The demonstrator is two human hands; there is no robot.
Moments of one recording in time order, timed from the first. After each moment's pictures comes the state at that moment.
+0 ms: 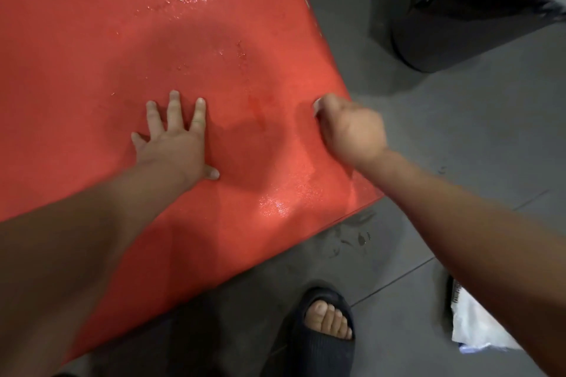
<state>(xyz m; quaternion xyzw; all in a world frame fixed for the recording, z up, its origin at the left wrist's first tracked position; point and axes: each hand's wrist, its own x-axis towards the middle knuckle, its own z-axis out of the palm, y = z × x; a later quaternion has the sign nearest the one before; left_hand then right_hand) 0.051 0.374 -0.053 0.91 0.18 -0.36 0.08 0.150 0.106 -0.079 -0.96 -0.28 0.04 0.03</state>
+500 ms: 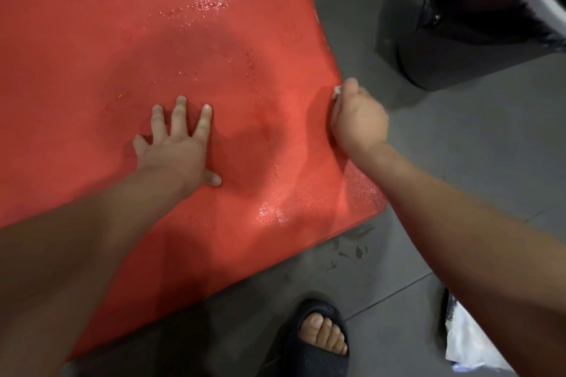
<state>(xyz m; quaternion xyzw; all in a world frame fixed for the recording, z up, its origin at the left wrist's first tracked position) 0.051 0.380 -0.056 0.92 0.17 -0.35 0.08 0.185 0.125 -0.082 -0.99 -0.10 0.01 0.03</state>
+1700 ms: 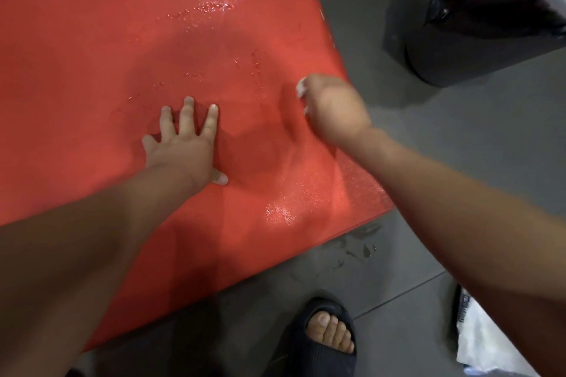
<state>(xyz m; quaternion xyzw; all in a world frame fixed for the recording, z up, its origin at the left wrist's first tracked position) 0.053 0.379 -0.054 0.92 0.16 -0.35 0.03 0.194 0.160 -0.083 -0.94 -0.31 0.07 0.11</state>
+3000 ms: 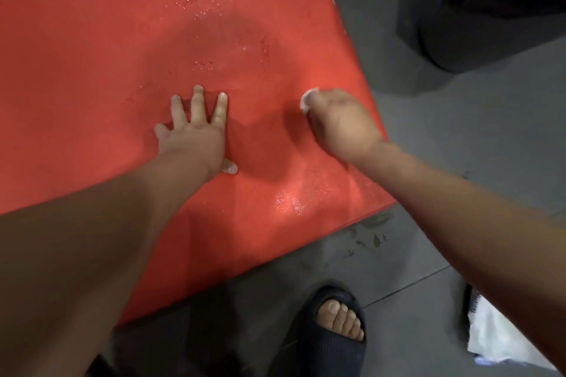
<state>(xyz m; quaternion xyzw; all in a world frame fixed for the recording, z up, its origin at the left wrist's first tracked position) 0.056 0.375 -0.052 0.92 0.17 -0.36 0.02 0.156 0.146 -0.087 -0.91 -0.38 0.07 0.12</state>
